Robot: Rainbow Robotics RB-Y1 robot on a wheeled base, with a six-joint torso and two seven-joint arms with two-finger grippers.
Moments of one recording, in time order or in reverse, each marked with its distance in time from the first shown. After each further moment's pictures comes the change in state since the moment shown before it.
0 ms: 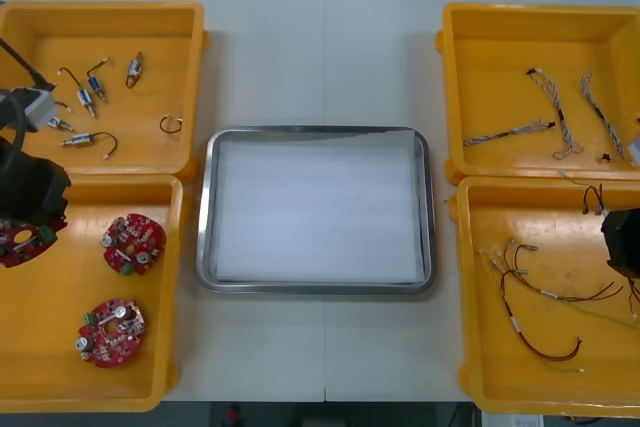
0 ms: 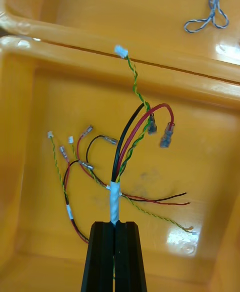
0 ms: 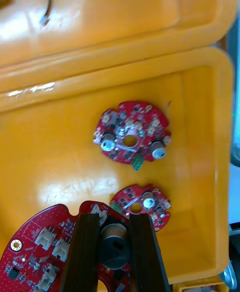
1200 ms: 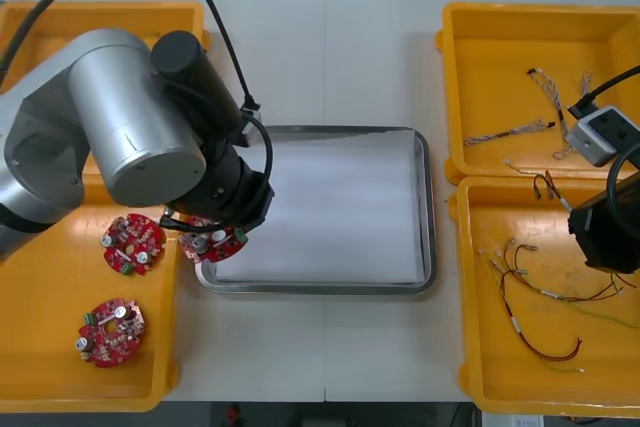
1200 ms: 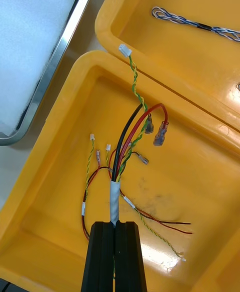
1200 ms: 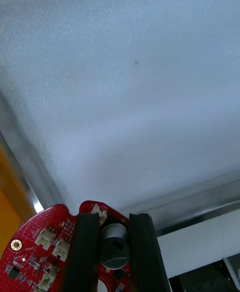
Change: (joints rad) right arm -0.143 -0.169 0.169 -0.034 -0.146 0.001 0.000; left arm -0.414 -0.219 -0.728 0.148 -0.206 -0.203 0.416
